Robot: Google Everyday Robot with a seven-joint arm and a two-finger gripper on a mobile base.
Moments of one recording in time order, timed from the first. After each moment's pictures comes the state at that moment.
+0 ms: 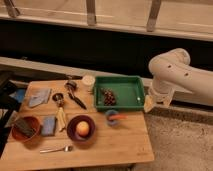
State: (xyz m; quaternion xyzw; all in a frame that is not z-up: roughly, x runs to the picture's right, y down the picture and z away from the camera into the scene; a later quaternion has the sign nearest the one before) arm 0.251 0.084 0.659 -0.22 0.25 0.60 0.73
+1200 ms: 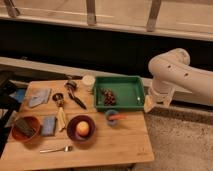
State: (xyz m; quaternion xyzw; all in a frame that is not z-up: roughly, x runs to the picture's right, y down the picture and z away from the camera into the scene) arm 0.249 0.085 0.657 -0.22 0.25 0.59 0.73
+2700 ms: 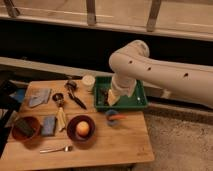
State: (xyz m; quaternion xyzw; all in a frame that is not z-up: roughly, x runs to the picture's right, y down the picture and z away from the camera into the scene) arm 0.077 0.040 0.652 -0.24 0.12 0.52 0.81
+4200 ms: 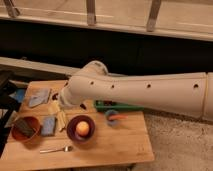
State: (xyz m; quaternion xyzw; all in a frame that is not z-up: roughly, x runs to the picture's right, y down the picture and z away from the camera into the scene) arm -0.181 0.078 0.598 -0.32 -0.14 0.50 0.79
